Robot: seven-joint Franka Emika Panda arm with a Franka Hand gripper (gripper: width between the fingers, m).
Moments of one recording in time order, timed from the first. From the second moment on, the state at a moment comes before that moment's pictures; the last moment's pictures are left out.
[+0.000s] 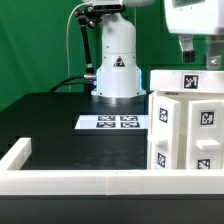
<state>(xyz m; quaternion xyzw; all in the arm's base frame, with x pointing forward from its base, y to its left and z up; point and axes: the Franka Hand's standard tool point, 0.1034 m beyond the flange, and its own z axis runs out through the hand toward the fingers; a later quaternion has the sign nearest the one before) 0.603 0.089 0.180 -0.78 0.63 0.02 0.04</state>
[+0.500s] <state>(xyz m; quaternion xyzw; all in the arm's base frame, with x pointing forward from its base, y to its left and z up) 0.605 0.089 0.181 -0.89 0.45 0.01 0.05</state>
